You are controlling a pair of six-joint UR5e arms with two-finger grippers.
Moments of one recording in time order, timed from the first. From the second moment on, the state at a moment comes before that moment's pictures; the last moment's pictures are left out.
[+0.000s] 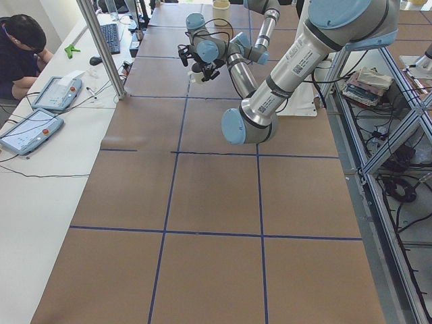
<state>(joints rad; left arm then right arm) -0.72 -2.42 -1.63 -1.54 -2.21 -1.54 0.34 -1.02 1.50 -0.54 1.01 0.62</state>
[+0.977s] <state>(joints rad) -0.70 -2.43 -1.59 -1.55 -2.21 -1.56 0.31 -1.00 1.50 -0.54 0.95 0.62</state>
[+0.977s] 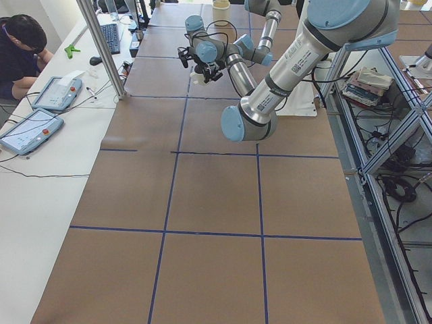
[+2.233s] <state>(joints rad) -0.70 -2.43 -1.59 -1.57 -2.21 -1.57 0.30 -1.00 1.50 -0.54 0.95 0.61</state>
